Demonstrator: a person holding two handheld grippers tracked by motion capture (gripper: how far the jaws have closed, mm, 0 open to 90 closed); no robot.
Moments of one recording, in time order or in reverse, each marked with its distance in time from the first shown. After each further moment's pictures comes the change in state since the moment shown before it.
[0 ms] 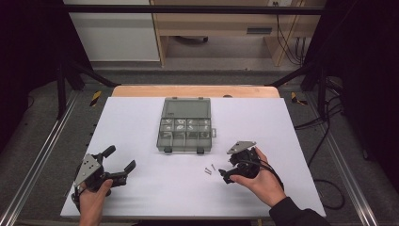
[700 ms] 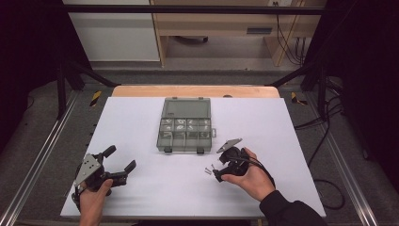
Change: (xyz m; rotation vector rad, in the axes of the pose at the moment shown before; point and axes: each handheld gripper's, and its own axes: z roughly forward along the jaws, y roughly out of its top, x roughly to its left) left arm 0.000 -0.001 0.001 0.003 -0.008 0.003; right arm 0.013 0.017 0.020 0.106 0.025 0.006
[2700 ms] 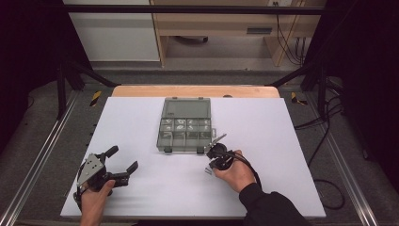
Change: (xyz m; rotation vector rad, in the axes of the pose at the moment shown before) left arm -0.003 0.000 0.003 0.016 -0.020 0.022; right arm 0.007 0.023 0.041 0.114 0.036 0.054
